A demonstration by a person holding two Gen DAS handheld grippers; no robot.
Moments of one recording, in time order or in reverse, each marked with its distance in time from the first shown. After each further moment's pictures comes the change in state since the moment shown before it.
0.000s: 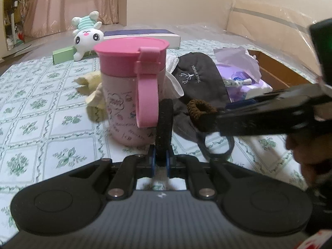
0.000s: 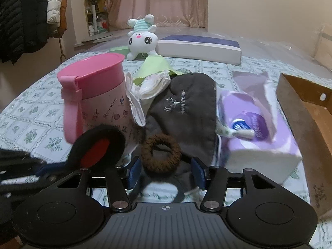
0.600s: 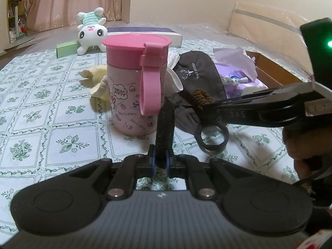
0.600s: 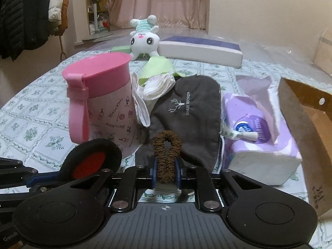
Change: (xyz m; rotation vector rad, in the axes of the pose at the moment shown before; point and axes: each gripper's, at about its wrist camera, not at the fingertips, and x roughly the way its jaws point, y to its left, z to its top) left arm -0.018 0.004 -0.012 -0.045 0.011 -0.013; right arm -0.007 0.007 -0.001 -0.016 -0.014 -0.018
